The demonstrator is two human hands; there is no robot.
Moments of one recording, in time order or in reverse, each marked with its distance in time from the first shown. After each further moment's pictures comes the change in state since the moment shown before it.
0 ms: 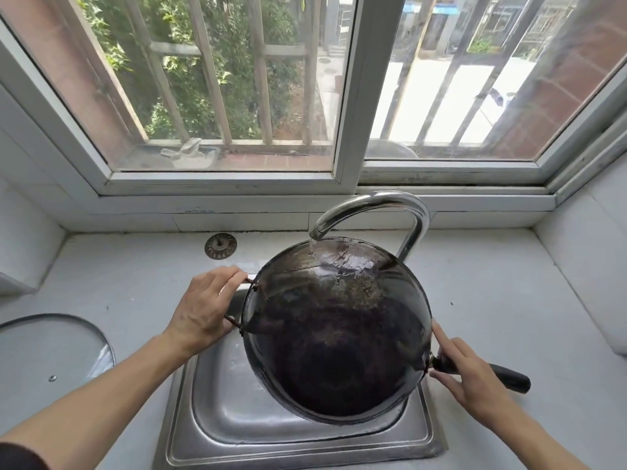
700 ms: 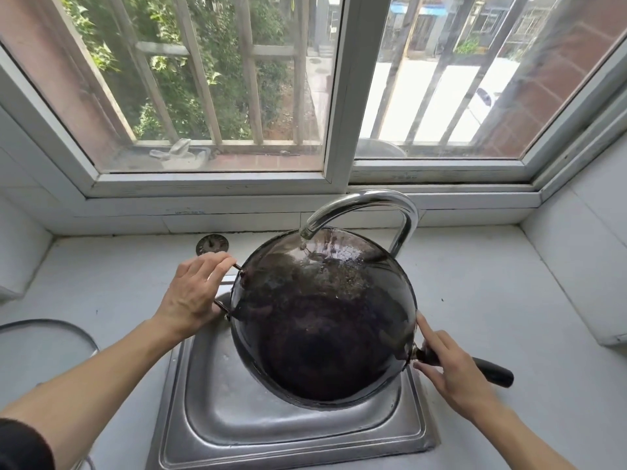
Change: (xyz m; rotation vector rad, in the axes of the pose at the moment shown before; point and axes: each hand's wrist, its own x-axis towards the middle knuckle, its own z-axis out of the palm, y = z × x) left_hand 0.019 -0.014 -0.005 0.063 0.005 -0.028; right_hand 0.006 -0.020 0.004 -0.013 0.046 0.013
